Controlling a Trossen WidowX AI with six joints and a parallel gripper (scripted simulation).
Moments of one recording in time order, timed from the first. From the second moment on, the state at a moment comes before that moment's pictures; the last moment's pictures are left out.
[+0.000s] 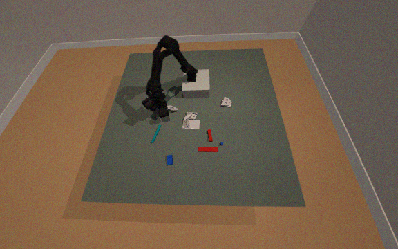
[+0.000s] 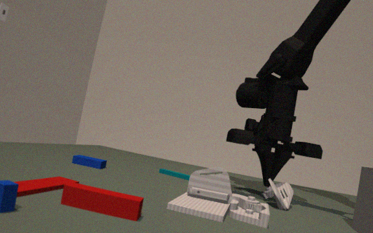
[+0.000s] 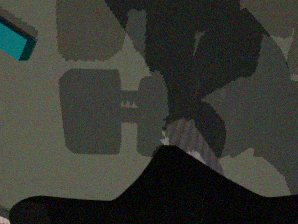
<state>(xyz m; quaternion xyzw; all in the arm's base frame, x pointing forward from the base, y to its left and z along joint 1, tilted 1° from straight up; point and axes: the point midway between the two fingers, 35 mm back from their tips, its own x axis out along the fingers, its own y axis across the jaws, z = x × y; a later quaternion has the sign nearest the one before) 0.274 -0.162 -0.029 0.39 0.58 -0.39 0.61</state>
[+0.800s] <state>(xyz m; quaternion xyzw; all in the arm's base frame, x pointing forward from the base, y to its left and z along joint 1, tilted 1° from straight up) 0.264 -0.162 0.021 0.39 0.58 -0.39 0.60</state>
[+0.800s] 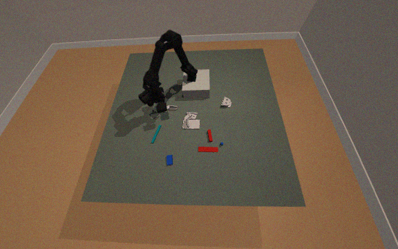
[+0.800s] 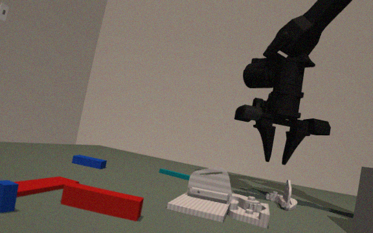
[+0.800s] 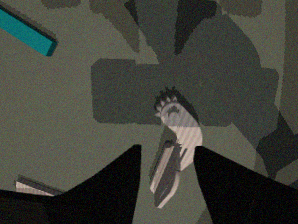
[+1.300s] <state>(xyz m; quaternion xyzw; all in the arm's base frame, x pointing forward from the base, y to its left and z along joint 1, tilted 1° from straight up) 0.264 -0.162 0.021 0.39 0.58 -0.39 0.60</state>
